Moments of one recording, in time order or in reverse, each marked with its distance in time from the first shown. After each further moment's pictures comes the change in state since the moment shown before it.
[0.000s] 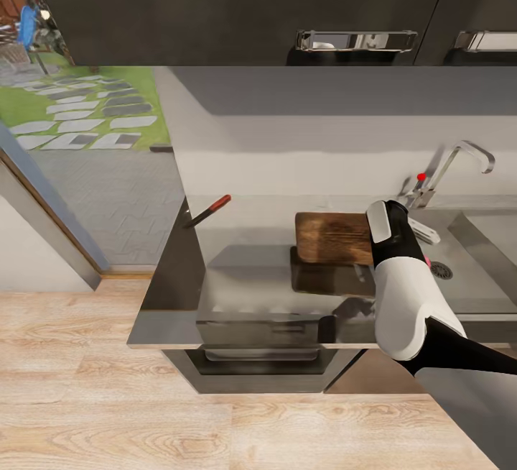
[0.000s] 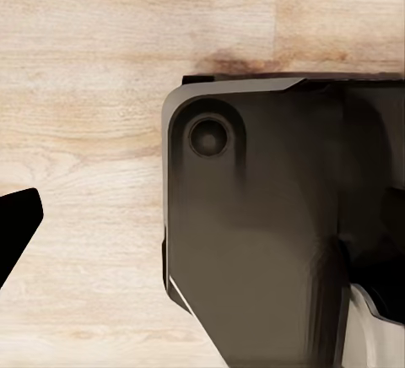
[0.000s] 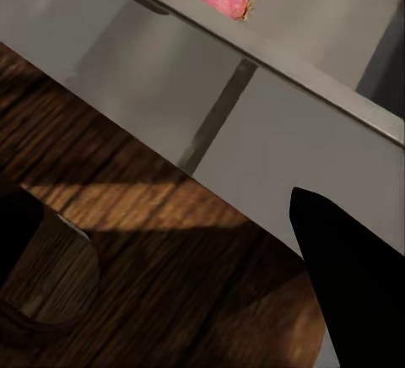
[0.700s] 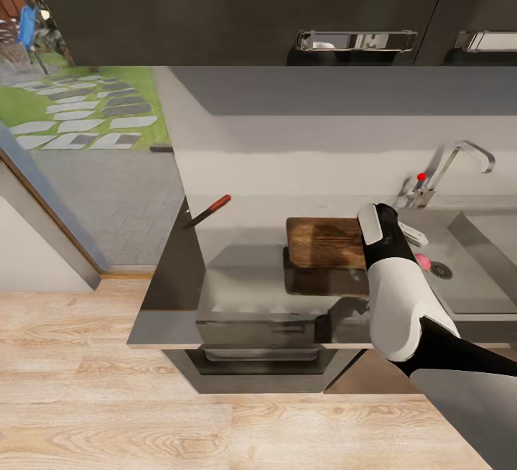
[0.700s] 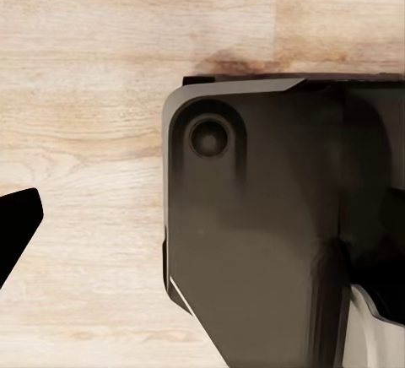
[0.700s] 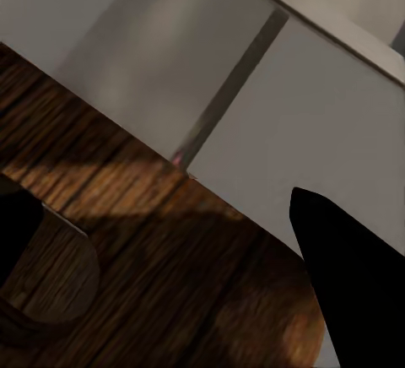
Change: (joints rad) left arm 0.000 0.000 0.000 -0.001 0.000 0.000 0.000; right arm 0.000 0.025 -0.005 0.039 0.004 0.007 0.009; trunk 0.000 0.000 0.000
